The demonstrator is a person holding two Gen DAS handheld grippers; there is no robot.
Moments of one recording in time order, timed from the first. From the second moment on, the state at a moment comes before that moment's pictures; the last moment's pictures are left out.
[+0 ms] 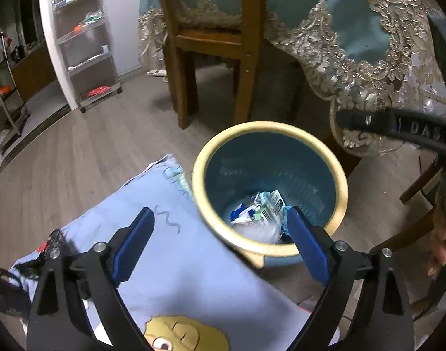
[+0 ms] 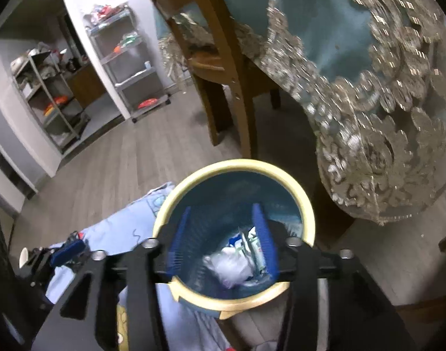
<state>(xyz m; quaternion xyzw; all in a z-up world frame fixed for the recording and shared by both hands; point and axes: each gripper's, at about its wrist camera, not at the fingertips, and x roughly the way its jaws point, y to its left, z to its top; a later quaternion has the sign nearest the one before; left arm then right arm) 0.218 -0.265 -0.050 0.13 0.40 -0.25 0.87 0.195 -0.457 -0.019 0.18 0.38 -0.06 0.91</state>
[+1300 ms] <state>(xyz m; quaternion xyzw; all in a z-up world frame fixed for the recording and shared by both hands) 0.102 0.091 -0.023 -0.02 0.40 -0.02 0.91 0.113 -0.225 -0.016 0.10 0.40 0.10 0.91</state>
